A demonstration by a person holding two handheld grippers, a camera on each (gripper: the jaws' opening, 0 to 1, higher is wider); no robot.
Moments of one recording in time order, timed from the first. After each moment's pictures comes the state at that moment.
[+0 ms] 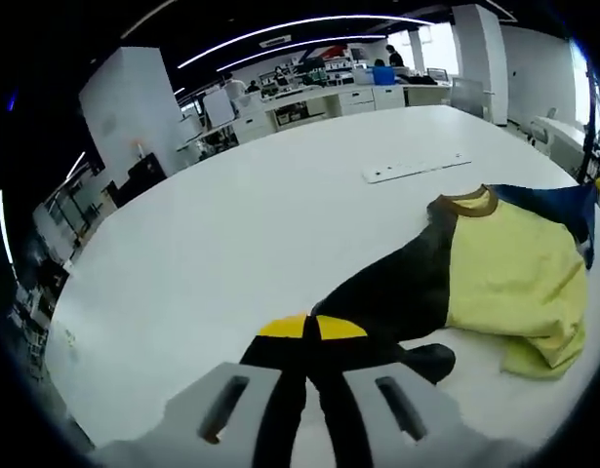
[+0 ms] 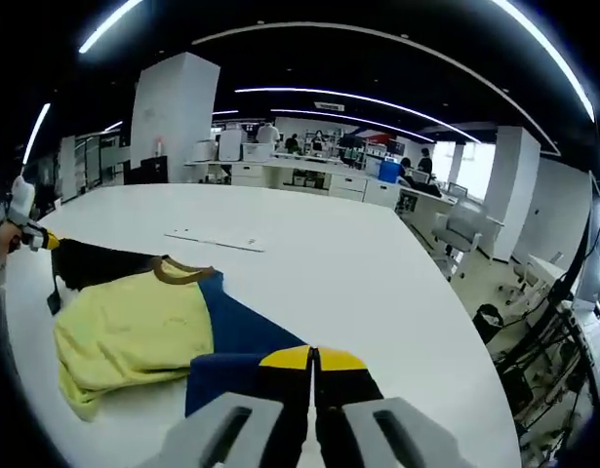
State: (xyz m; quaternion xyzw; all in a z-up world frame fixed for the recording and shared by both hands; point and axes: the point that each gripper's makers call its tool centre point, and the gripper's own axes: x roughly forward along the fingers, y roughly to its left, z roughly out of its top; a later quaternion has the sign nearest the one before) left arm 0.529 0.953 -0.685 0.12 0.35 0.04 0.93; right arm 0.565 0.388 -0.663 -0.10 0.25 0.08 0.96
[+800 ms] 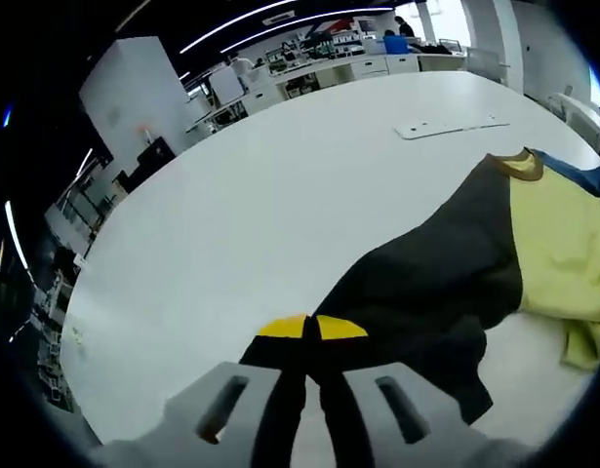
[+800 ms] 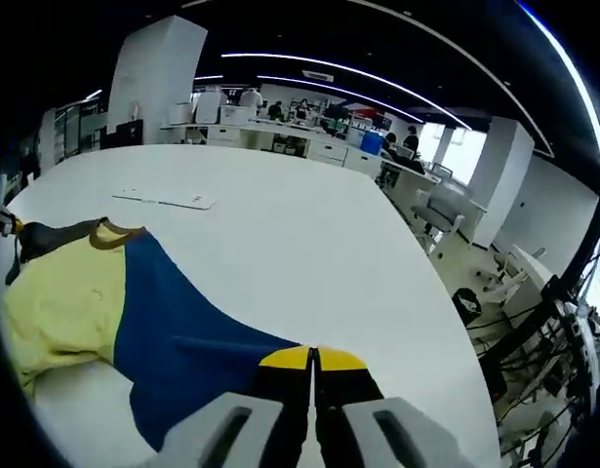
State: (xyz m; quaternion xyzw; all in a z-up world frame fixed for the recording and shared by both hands) left arm 0.546 0.992 -0.731 0.13 0.39 0.07 0.91; right arm 0.614 0.338 -0.717 -0.13 0.31 0.04 0.94
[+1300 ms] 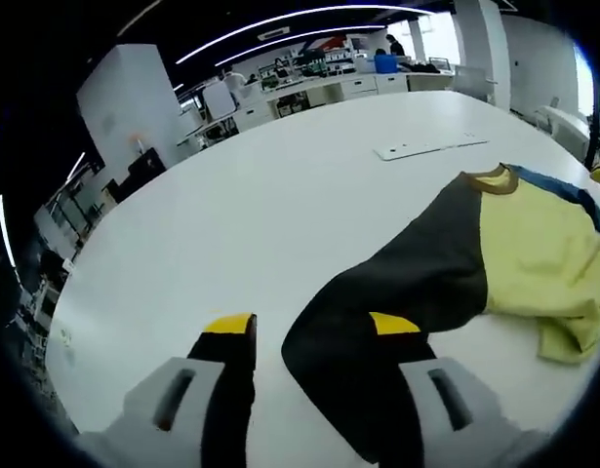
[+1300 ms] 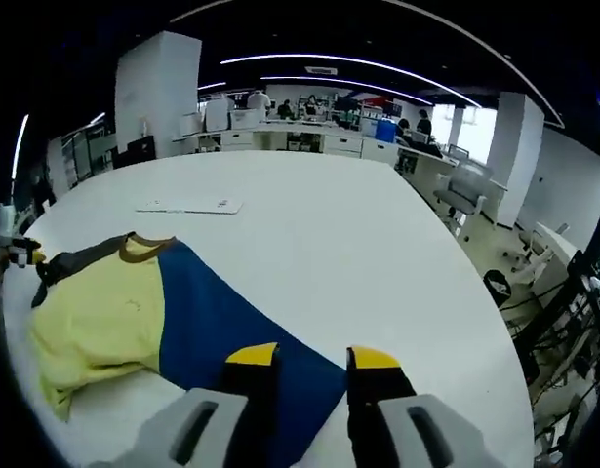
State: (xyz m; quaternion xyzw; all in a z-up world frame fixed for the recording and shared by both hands) left arm 0.529 0.965 -0.708 0.11 0.34 0.03 0.93; right arm 0.589 0.376 -0.710 -0.06 0.33 0.09 0.94
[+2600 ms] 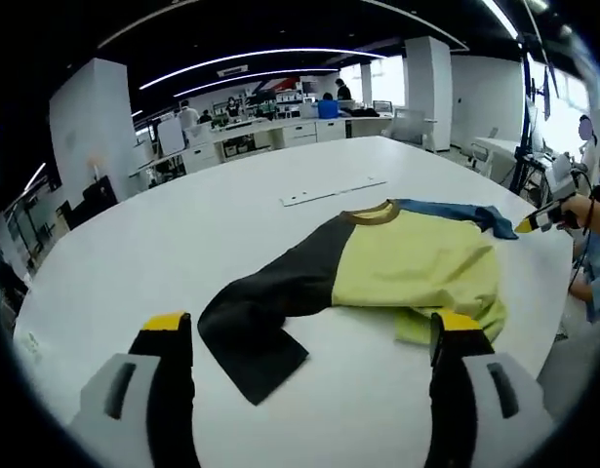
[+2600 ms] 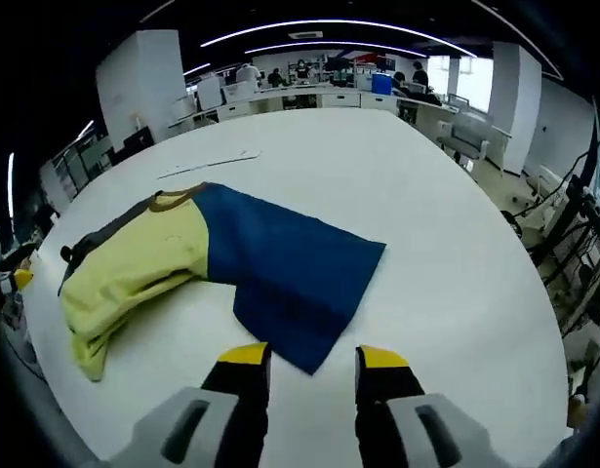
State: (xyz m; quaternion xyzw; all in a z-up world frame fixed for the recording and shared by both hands) left arm 0.444 0.863 -0.658 0.08 0.28 -0.11 0.95; right arm 0.496 0.376 -0.759 0.00 0.42 0.08 0.90
